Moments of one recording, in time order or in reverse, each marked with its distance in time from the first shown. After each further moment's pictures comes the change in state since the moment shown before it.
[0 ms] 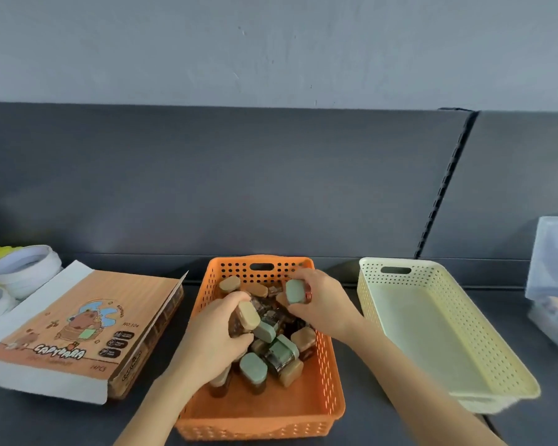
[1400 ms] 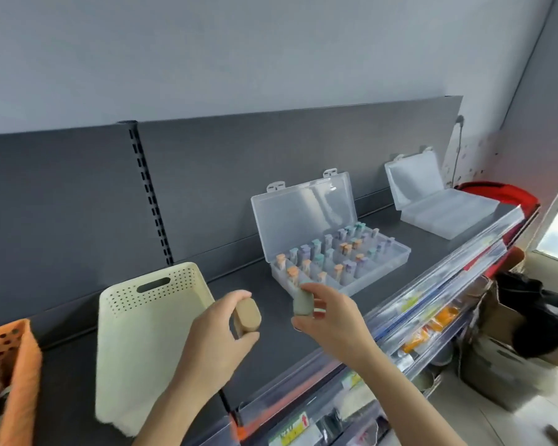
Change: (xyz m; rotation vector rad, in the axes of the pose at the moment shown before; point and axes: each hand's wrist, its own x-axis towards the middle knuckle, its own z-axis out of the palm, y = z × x) left_hand -0.012 0.322 0.189 -0.301 -0.252 0.388; right_hand -0.272 0.185 -0.217 0.172 0.539 0.590
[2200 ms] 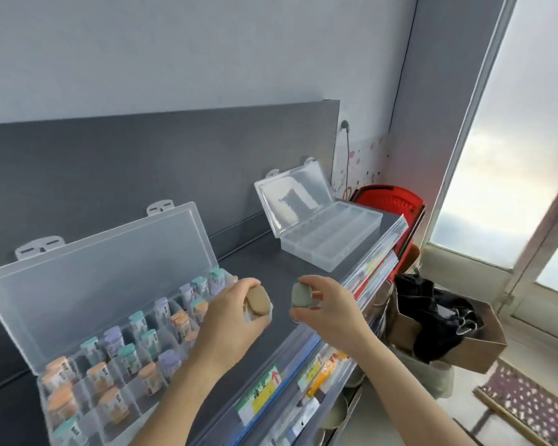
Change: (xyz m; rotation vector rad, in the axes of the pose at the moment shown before) left_hand 0.216 0.186 0.284 -0.060 -0.175 0.264; right_hand 0.138 0.192 -0.267 -0.145 0.205 0.135
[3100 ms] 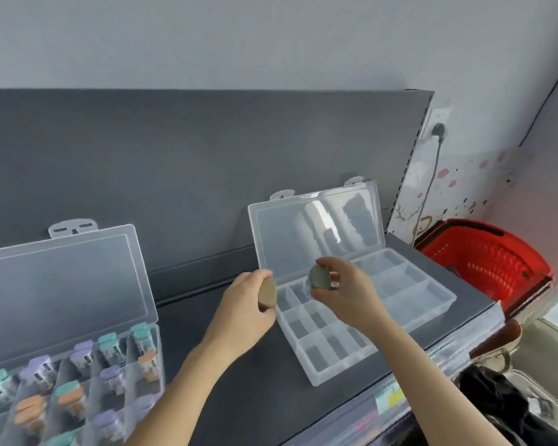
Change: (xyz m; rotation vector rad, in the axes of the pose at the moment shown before) left_hand 0.245 -0.003 0.132 0.127 0.121 -0.294; right_hand 0.319 0.120 -0.058 -0.020 -0.225 -0.204
